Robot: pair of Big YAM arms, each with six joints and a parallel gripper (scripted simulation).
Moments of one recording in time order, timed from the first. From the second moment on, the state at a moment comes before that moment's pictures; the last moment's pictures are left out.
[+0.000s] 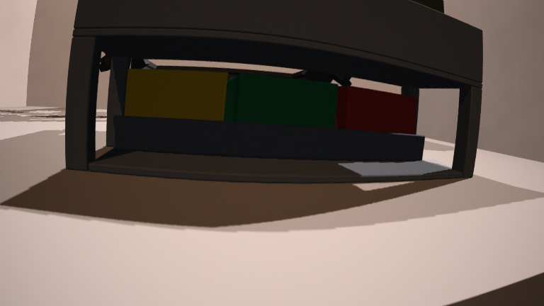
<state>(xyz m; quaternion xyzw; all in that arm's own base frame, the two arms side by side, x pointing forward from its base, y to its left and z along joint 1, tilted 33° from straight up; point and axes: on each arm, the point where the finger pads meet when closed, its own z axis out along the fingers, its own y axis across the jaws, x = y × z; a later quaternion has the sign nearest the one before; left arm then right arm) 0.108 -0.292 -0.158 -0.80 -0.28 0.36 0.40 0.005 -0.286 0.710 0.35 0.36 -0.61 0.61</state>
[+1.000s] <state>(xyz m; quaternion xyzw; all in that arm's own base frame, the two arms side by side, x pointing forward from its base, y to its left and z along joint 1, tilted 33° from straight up) 0.369 -0.274 -0.141 -0.79 -0.55 -0.05 0.26 0.005 -0.286 0.710 0.35 0.36 -0.61 0.61</state>
